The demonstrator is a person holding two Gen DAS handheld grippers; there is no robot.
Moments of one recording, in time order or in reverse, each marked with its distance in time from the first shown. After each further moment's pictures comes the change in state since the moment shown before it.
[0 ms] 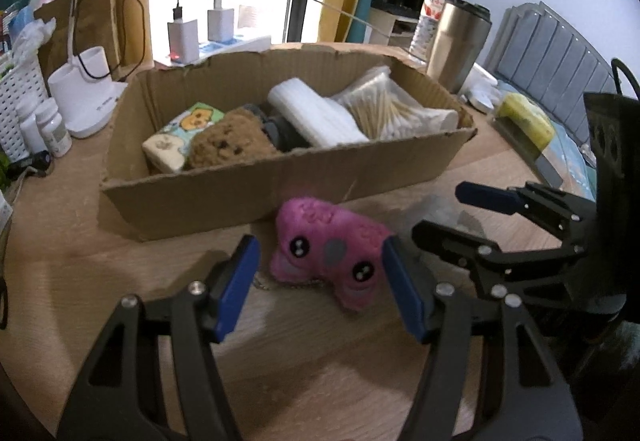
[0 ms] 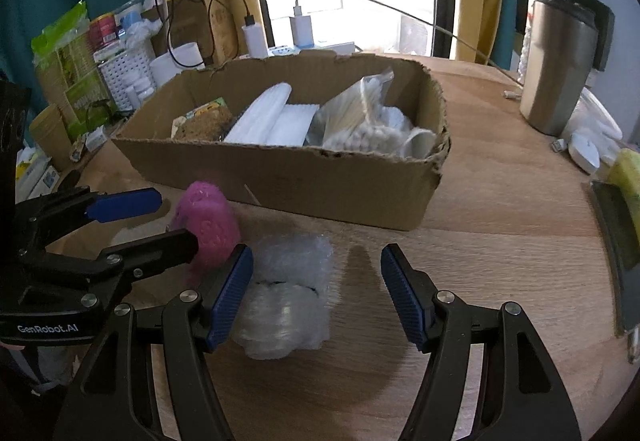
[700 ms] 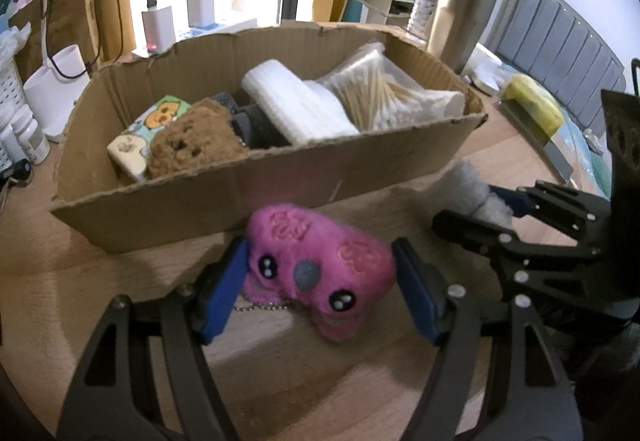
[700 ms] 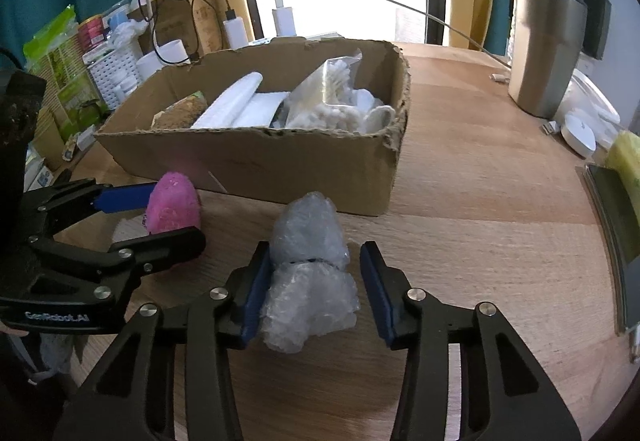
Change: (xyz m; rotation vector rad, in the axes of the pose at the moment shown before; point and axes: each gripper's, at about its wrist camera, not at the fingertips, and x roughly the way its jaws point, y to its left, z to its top) left arm 0.030 -0.015 0.009 0.030 0.067 0.012; right arm 0.002 -0.026 -0.009 0.028 0.017 0.001
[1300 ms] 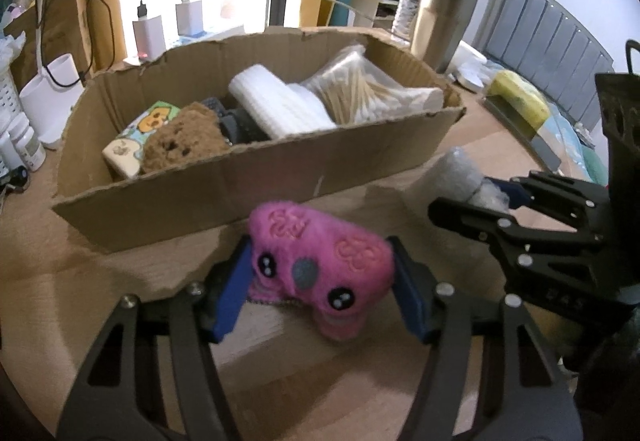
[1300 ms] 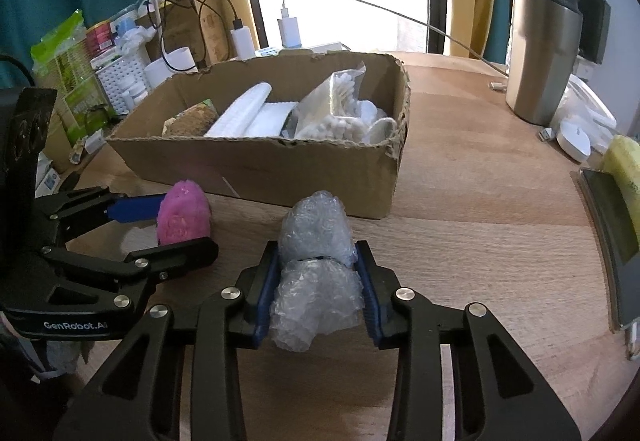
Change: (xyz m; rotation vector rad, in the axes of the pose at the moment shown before) left arm -0.012 -0.006 -0.006 0.028 -0.031 -0.037; right arm -0.014 0.005 -0.001 -0.006 -0.028 0.008
